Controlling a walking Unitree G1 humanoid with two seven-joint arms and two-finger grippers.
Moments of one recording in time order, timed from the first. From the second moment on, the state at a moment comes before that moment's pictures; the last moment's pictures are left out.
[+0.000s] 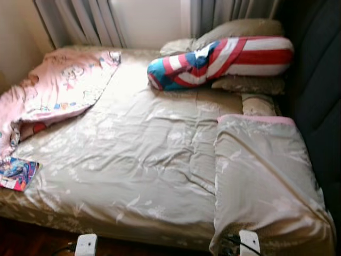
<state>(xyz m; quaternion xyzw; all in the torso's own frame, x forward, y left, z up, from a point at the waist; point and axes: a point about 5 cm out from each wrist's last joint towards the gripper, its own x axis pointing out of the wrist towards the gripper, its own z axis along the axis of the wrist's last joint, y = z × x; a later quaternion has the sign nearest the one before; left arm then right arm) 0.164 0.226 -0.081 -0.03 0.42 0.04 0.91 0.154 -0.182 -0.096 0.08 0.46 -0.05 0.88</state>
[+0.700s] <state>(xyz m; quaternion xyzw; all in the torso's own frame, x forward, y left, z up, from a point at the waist) 0.161 0.231 -0.082 -0.02 0.42 0.04 0.91 0.162 -0.175 -0.094 0.09 0.46 -0.04 0.88</state>
